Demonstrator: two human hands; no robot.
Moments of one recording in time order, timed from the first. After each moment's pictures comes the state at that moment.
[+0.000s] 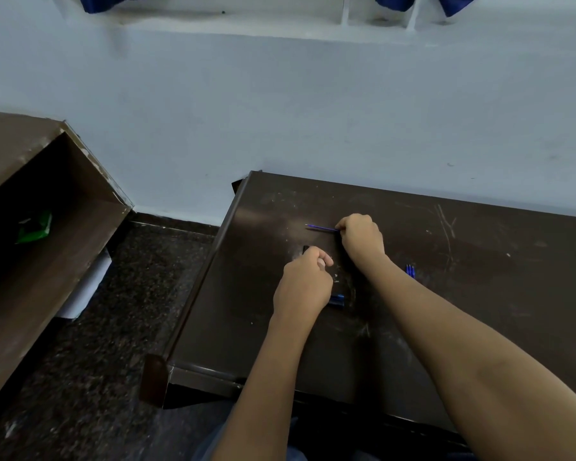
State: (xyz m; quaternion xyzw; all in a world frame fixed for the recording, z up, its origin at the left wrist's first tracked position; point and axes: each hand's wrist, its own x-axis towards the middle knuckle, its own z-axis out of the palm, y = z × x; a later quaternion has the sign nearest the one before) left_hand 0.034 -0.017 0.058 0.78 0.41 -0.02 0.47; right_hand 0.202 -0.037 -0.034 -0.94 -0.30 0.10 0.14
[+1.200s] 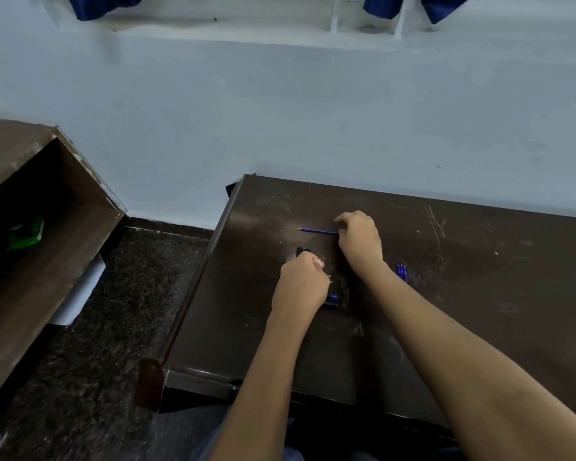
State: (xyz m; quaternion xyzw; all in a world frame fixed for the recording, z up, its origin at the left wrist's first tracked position) left_hand 0.041 -0.021 0.062 0.79 0.42 -0.05 0.44; right_hand 0.199 -0.051 -0.036 -0.92 -0.28 0.04 0.26
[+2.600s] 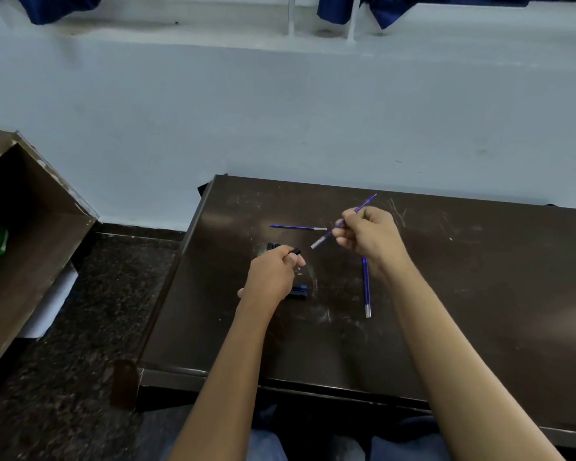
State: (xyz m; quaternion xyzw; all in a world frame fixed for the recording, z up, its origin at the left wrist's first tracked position) left_hand 0.040 -0.030 0.065 0.79 0.40 -0.06 0.46; right_hand 0.163 -0.125 0.062 -0.72 -0.02 0.24 0.65
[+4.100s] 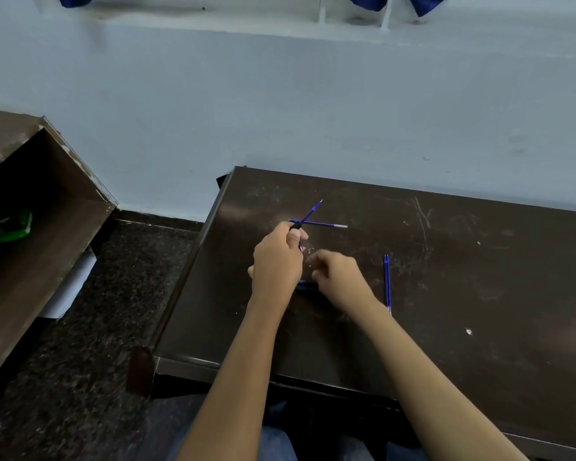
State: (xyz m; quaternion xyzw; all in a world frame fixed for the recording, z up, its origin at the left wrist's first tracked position) left_hand 0.037 -0.015 0.059 0.78 0.42 0.11 0.45; right_hand 0.114 -0.096 -0.008 -0.88 -0.31 0.23 0.26
